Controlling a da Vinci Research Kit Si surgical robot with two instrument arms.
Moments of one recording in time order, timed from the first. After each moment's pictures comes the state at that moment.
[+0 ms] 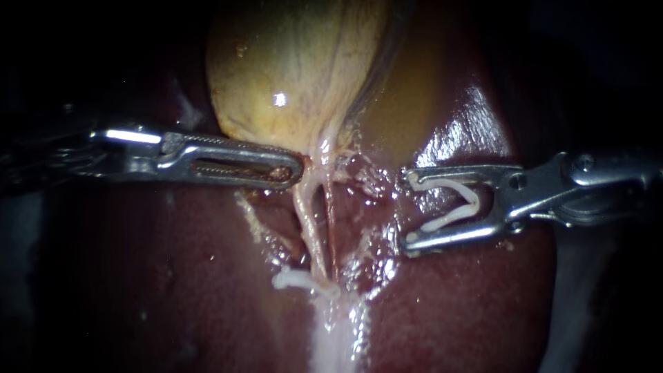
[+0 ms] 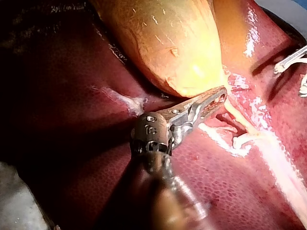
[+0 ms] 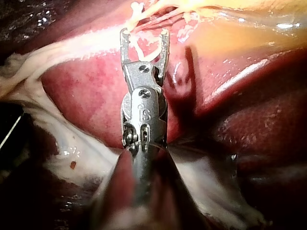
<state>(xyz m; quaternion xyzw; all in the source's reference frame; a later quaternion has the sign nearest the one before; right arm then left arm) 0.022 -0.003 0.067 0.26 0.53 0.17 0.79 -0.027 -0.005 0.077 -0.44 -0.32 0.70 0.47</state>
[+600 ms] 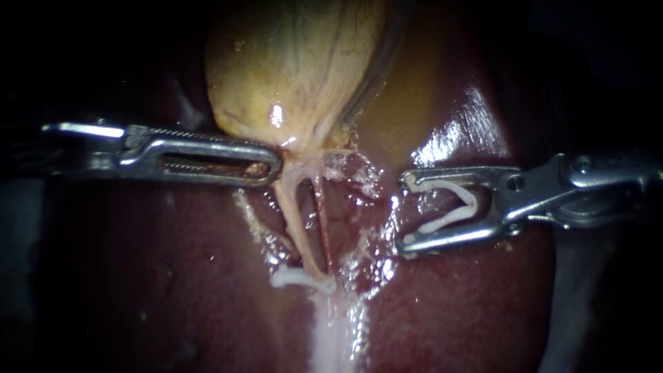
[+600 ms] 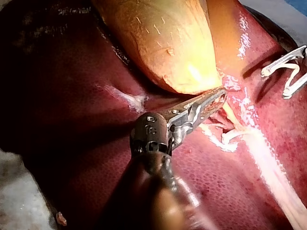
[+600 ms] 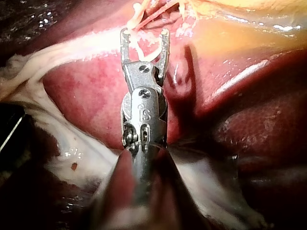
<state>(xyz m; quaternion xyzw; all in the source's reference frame) 0.023 -0.004 0.067 0.26 0.53 0.18 0.79 -0.025 -0.005 0.069 -0.45 -0.33 0.69 0.47</state>
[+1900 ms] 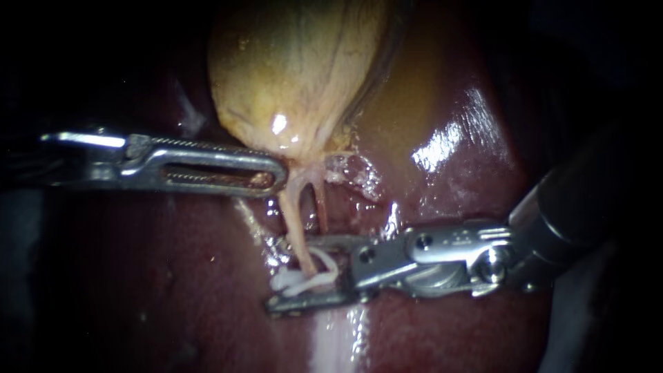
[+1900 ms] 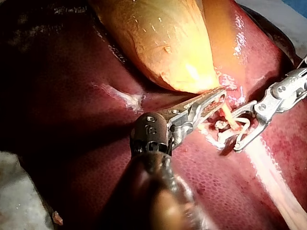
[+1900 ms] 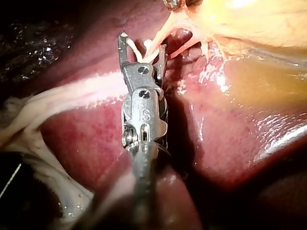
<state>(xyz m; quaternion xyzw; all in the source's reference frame) 0.037 -0.013 0.076 0.30 0.53 0.17 0.77 -0.026 -0.006 0.069 -0.45 -0.33 0.69 0.47</state>
